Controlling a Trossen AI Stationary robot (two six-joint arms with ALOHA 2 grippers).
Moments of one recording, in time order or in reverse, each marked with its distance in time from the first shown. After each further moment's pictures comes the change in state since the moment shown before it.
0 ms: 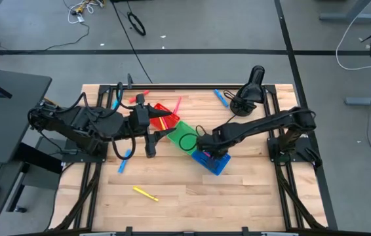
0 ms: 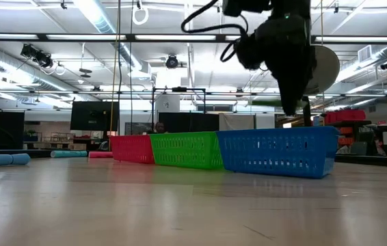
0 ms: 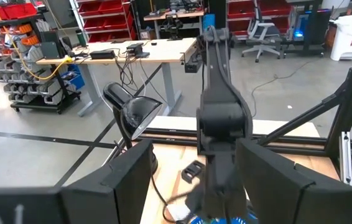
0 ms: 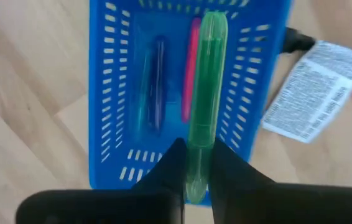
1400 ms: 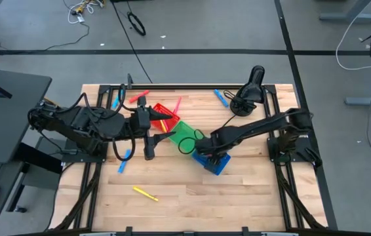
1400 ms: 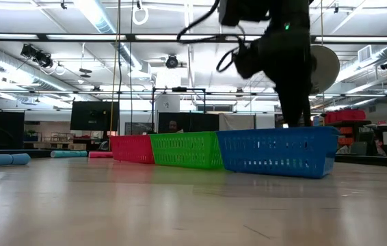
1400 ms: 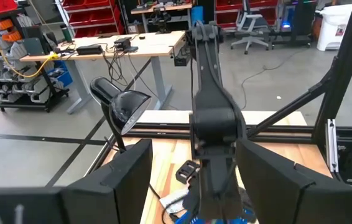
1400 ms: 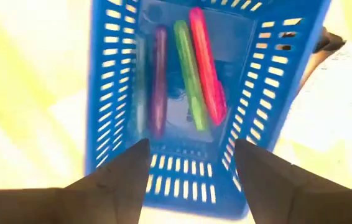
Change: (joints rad) left arm 0.000 0.000 0.000 -0.031 0.052 0.002; right arm 0.019 0.039 -0.016 0.032 -0.016 -0.034
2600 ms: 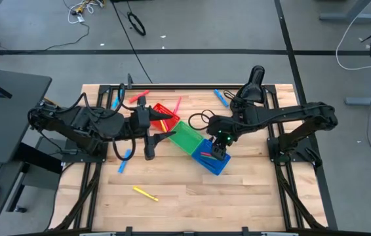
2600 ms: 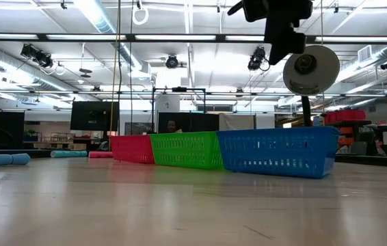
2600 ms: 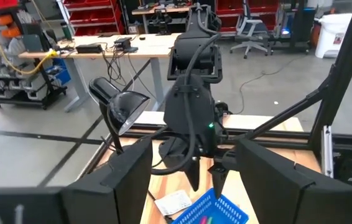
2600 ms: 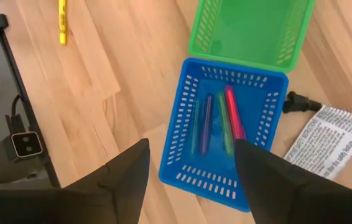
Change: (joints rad) left arm 0.000 0.000 0.000 0.010 0.000 -0.033; right arm -0.087 -0.311 0.001 0.091 -0.104 -0.062
